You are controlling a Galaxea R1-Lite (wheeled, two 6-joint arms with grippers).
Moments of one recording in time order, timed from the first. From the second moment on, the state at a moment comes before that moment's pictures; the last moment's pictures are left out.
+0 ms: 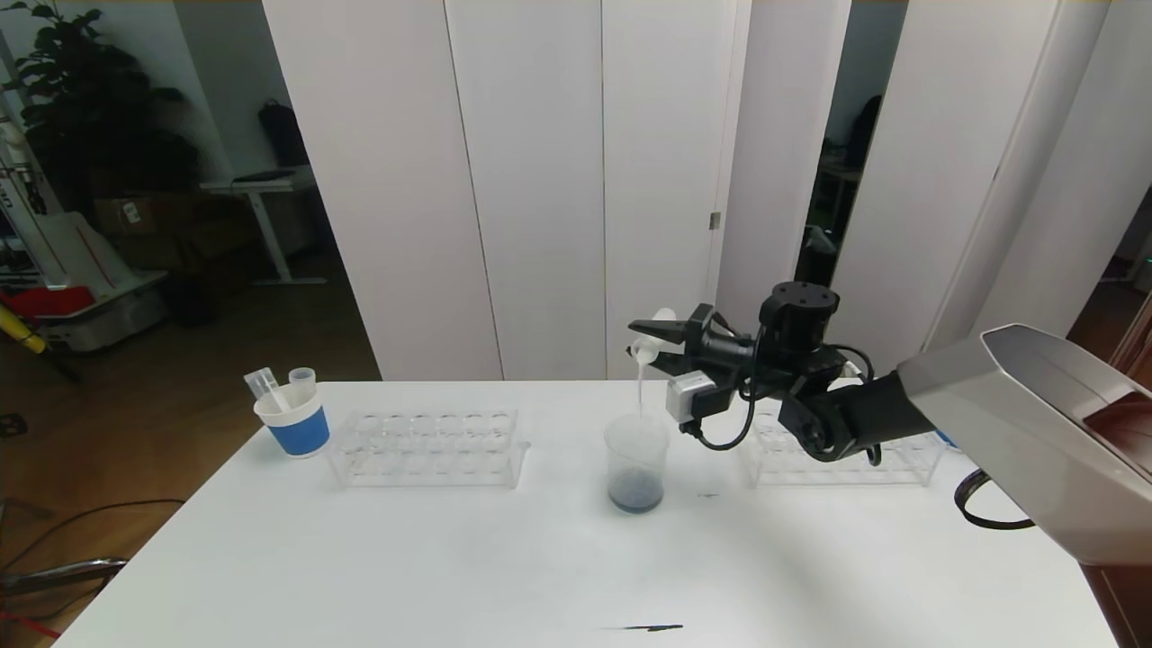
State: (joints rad) left arm 0.00 0.00 0.00 0.00 0.00 0.06; right arm 0.36 2.46 -1.57 -0.93 0.74 -1.52
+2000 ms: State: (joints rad) left arm 0.00 0.00 0.00 0.00 0.00 0.06; right arm 0.35 2.49 -1.73 -0.83 0.89 -1.74
